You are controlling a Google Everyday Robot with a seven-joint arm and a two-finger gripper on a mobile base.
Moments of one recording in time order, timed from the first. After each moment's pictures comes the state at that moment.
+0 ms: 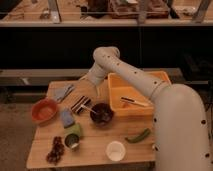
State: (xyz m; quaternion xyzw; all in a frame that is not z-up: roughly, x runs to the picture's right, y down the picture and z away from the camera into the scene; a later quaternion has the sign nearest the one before) arm -0.089 -0.007 0.828 -0.20 -0.33 -0.34 0.86
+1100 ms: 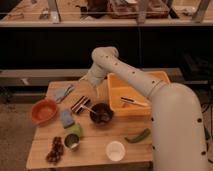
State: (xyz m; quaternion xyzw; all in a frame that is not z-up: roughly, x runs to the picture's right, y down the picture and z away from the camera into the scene) arm -0.098 0.003 0.841 -0.22 -0.31 -0.35 0.86
